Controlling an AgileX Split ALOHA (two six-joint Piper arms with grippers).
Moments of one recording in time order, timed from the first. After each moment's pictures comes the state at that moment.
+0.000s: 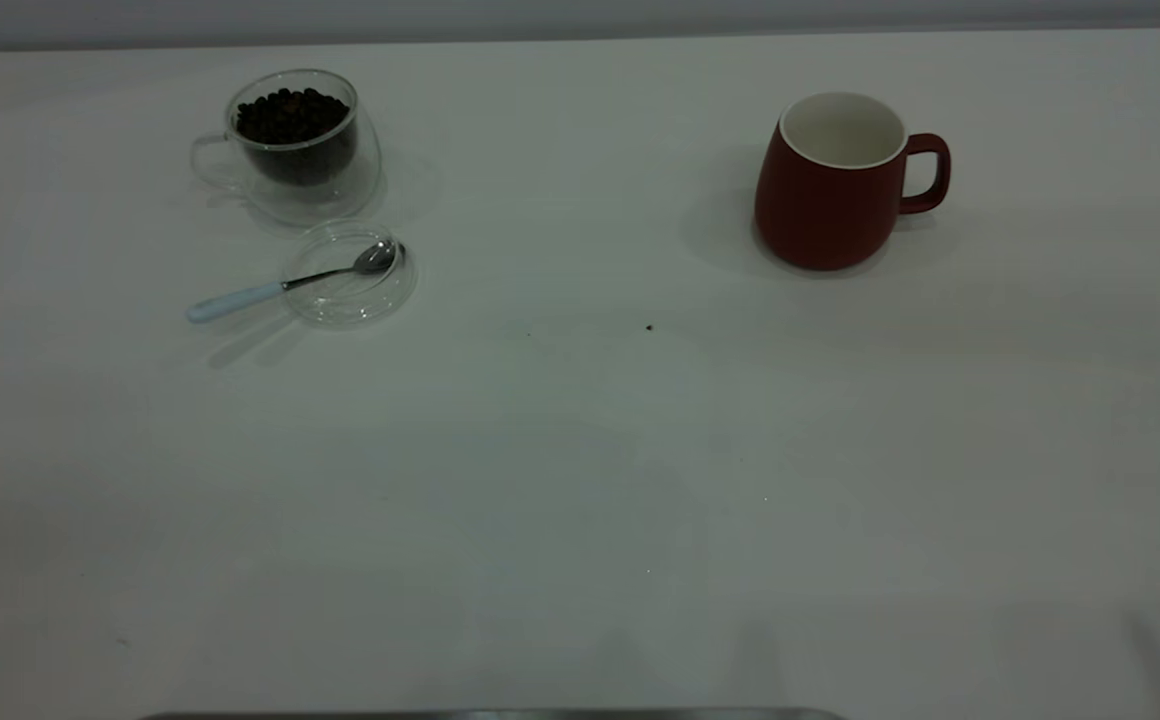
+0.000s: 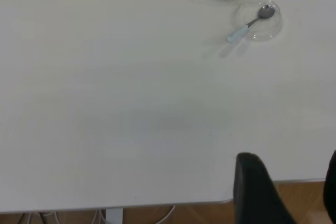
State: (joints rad) left arm 0.00 -0.02 -0.49 -0.04 1.14 0.02; right arm 0.06 0.57 -0.49 0.25 0.69 -0.02
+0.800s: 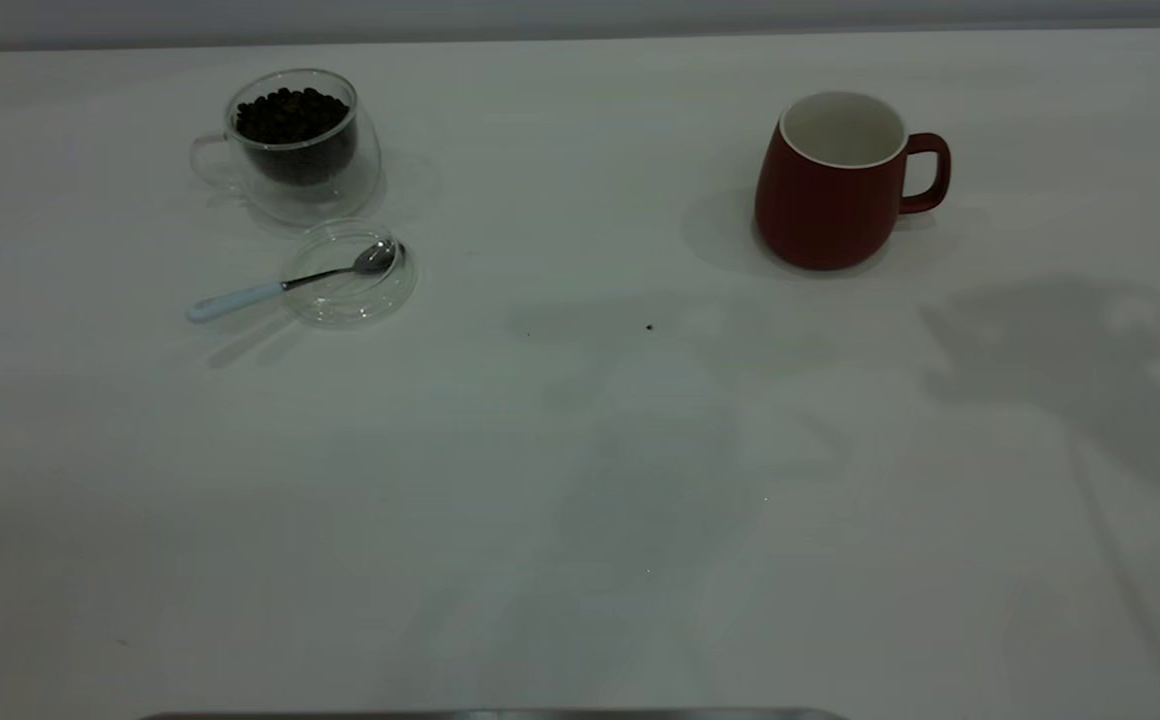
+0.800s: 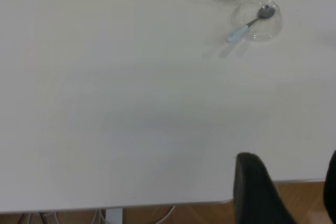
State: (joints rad) left arm 0.00 -0.02 -0.49 -0.04 1.14 0.02; right arm 0.06 1.67 -0.87 1.14 0.32 -1.07
